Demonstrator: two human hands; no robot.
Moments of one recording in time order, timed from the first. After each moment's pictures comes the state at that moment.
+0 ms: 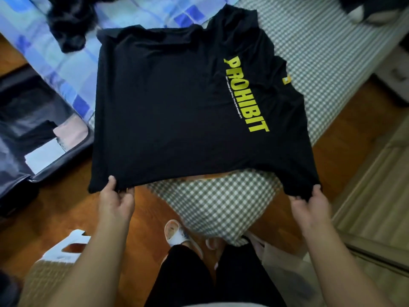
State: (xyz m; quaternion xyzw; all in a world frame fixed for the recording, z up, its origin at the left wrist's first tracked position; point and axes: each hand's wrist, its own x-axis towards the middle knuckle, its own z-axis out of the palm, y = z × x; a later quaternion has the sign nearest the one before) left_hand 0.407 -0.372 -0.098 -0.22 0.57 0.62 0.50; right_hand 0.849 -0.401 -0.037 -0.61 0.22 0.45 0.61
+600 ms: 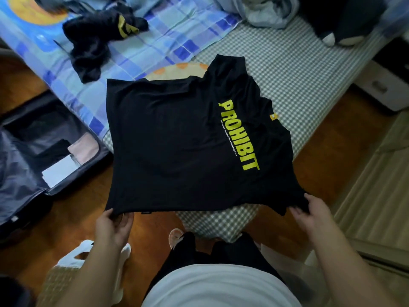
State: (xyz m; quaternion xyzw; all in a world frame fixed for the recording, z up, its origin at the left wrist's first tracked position) left_hand 0.389 -0.437 -0.034 -0.22 0.64 0.52 0.53; right_hand 0.866 -0.419 0.031 -0.72 0.20 0.48 0.46
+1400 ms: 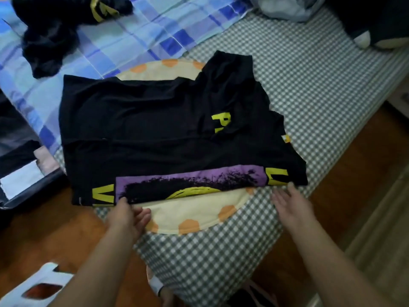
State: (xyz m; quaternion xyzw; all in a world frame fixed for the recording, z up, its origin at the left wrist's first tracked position) left_hand 0.514 -0.275 -0.138 -0.14 0.77 0.34 0.51; right_hand 0.890 -0.250 -0.119 -0.70 0.12 0.52 0.47
